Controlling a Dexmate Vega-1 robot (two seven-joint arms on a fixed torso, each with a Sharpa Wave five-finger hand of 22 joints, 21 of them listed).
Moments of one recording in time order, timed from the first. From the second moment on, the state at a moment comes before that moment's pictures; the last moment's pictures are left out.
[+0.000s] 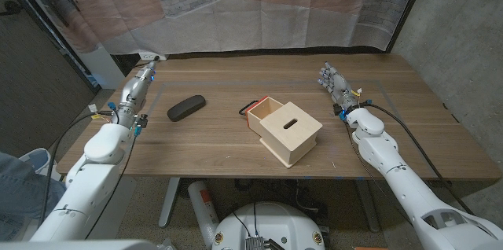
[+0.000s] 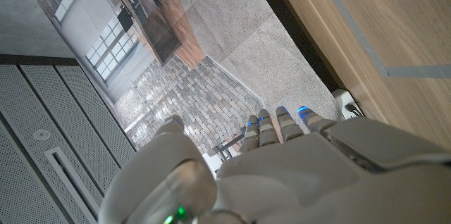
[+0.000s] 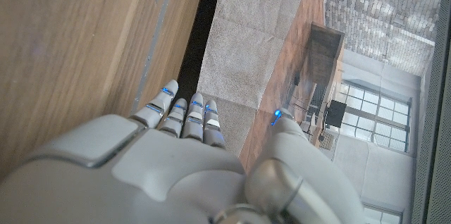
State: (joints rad) left arm 1.25 0.51 -0.18 -1.66 -0.29 -0.23 0.00; left_hand 0.37 -0.03 0.23 0.07 0.32 0.00 0.06 0.22 0.18 0.00 0.01 0.22 0.19 -0.04 0.02 0.20 0.18 -0.12 -0.02 0.20 0.17; right arm -0.88 -0.32 -0.17 -1.32 0.42 0.17 0.09; right_hand 0.24 -0.01 0.32 -0.05 0.21 0.19 0.07 0.19 0.18 0.20 0.07 0.21 0.18 0.07 0.02 0.19 0.18 0.12 -0.04 0.36 0.17
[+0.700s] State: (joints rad) left arm 1.25 0.49 -0.16 -1.66 -0.12 -0.25 0.15; left_hand 0.39 -0.03 0.23 0.06 0.32 0.03 0.05 0.22 0.18 0.02 -0.01 0.22 0.19 -0.02 0.01 0.20 0.18 -0.11 -0.02 0.20 0.17; right arm -0.85 -0.31 -0.18 -1.27 0.42 0.18 0.10; right_hand 0.23 0.01 0.32 -0.05 0.21 0.19 0.07 0.19 0.18 0.20 0.07 0.21 0.18 0.07 0.02 0.19 0.18 0.12 -0.04 0.35 0.17
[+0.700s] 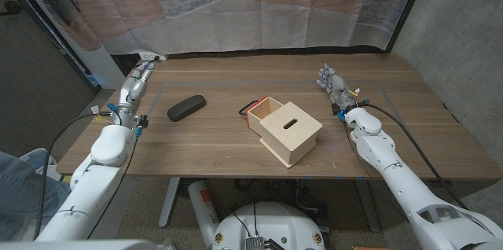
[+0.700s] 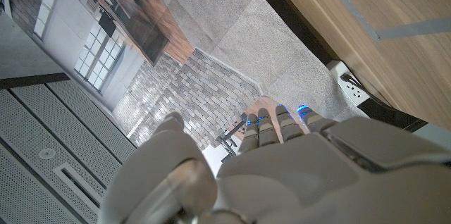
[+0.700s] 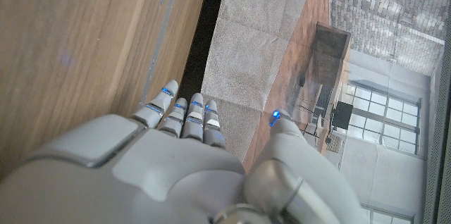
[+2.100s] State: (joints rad) left arm 1.28 0.53 -0.11 -1.74 0.10 -0.11 0.28; left_hand 0.43 -0.03 0.23 0.03 0.33 0.04 0.05 0.22 0.18 0.04 -0.01 0.22 0.19 0.00 0.00 0.20 0.18 -0.10 -0.01 0.20 0.17; right arm -0.86 -0.31 -0.17 -1.28 0.42 0.19 0.11; right_hand 0.23 0.01 0.32 -0.05 0.21 0.19 0.07 0.19 0.18 0.20 0.07 0.21 0.18 0.07 0.02 0.19 0.18 0.14 -0.04 0.34 0.17
